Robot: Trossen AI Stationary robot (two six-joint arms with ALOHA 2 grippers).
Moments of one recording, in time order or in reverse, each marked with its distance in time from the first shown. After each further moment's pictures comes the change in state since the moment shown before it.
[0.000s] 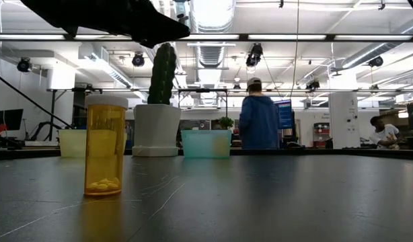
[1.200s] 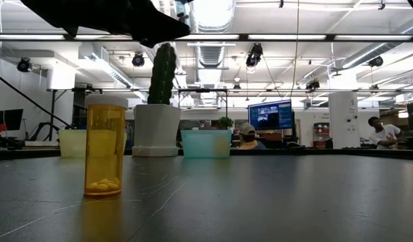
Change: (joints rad) left arm 0.000 0.000 0.000 0.009 0.000 -0.003; right arm 0.000 0.003 -0.009 -0.017 -0.012 0.032
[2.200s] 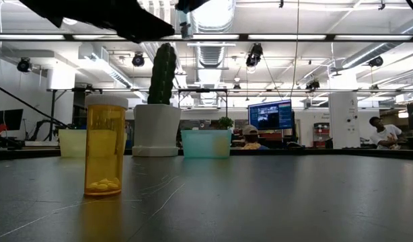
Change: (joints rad) left arm 0.000 -0.131 0.000 -0.198 -0.031 0.022; right arm -0.038 0.000 -0.009 -0.003 0.002 -0.005
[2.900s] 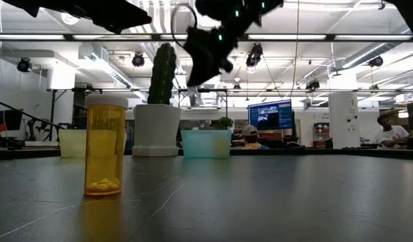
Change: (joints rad) left arm 0.000 -0.252 -0.018 -0.209 -0.018 -0.009; right arm -0.360 0.000 -0.359 0.373 -0.238 -0.021
